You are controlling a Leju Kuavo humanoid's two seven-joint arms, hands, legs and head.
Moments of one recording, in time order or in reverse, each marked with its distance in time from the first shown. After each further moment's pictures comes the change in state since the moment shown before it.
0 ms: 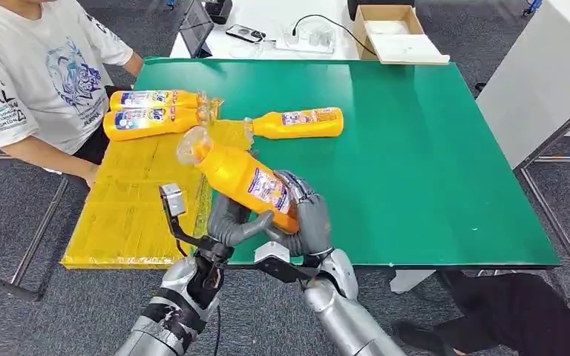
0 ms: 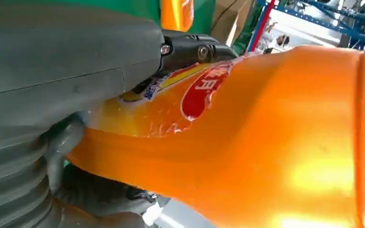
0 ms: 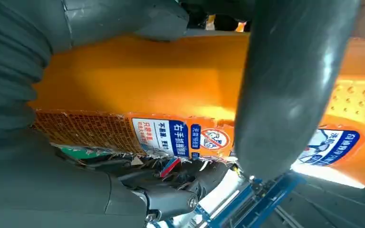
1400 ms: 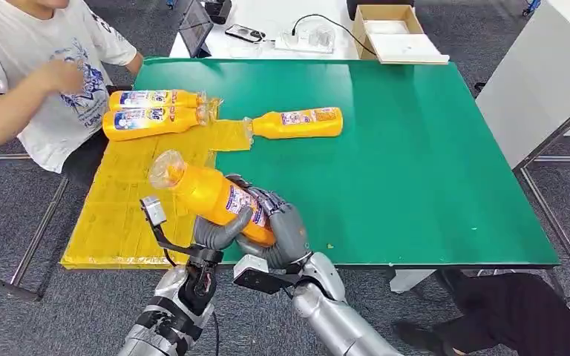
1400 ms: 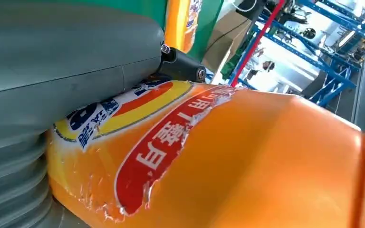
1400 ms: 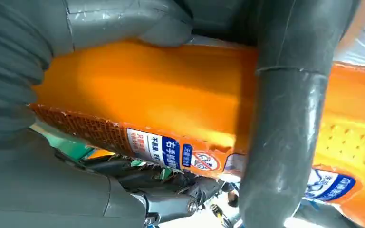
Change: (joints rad) left arm 0.040 0.001 0.042 -0.005 0.085 0.012 -0.014; right arm -0.045 0.025 0.120 0.148 0.001 0.114 0.013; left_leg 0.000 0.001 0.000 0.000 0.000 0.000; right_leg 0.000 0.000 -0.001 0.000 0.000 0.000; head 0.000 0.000
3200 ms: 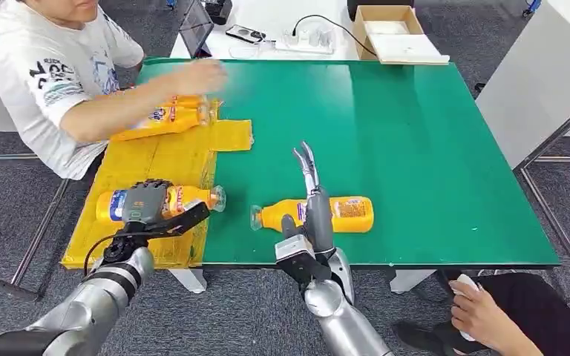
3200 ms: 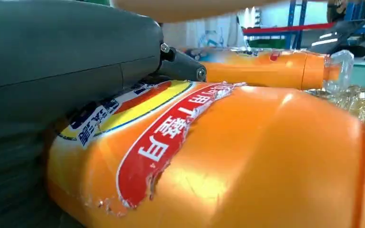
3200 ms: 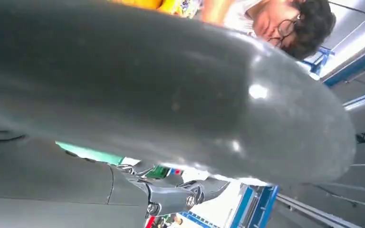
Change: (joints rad) left arm -0.331 0.265 0.207 0.583 -1.754 0.969 0.307; right arm 0.147 -0.008 -0.116 -0.455 -0.224 0.039 -0.013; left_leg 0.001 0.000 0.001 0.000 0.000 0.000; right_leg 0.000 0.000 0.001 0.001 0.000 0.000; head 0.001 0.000
